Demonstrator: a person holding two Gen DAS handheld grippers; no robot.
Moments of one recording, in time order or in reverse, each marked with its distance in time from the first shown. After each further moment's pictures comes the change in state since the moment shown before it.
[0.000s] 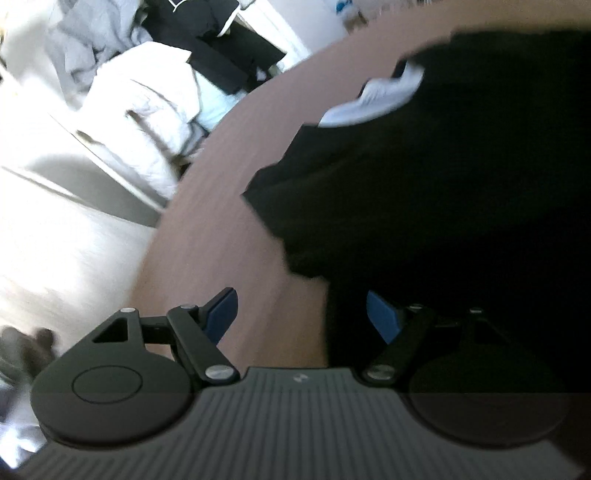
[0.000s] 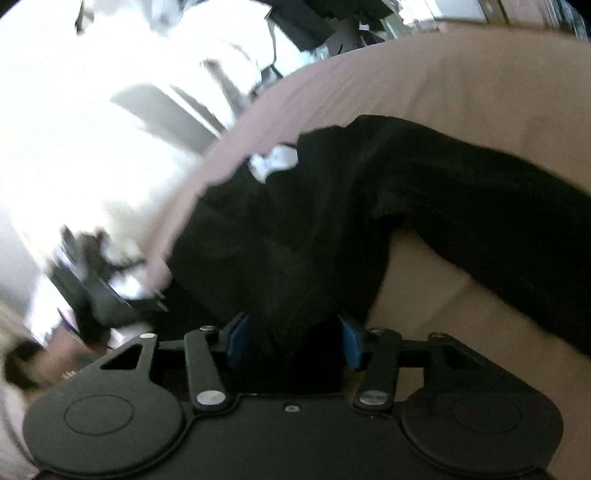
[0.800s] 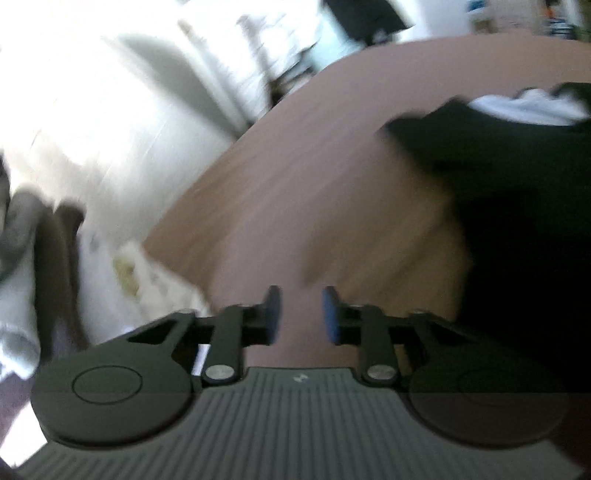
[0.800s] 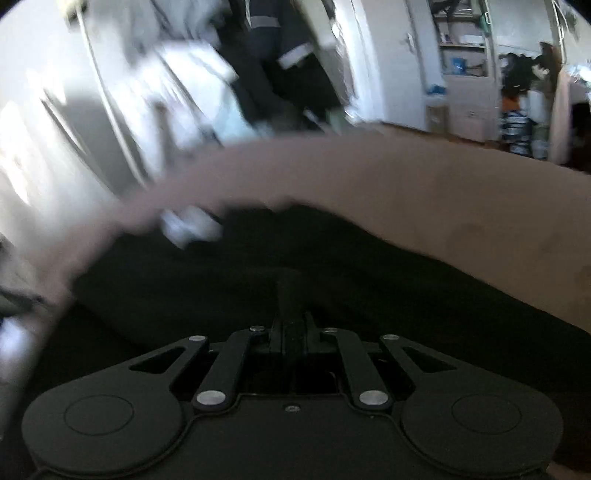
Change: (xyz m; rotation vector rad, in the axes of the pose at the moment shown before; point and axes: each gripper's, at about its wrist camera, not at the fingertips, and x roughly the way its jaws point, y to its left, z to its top) left arm 0.059 0.072 -0.025 -0.479 0.175 0.088; right arm 0.024 0.024 -0.005 -0.228 -0.252 -0.431
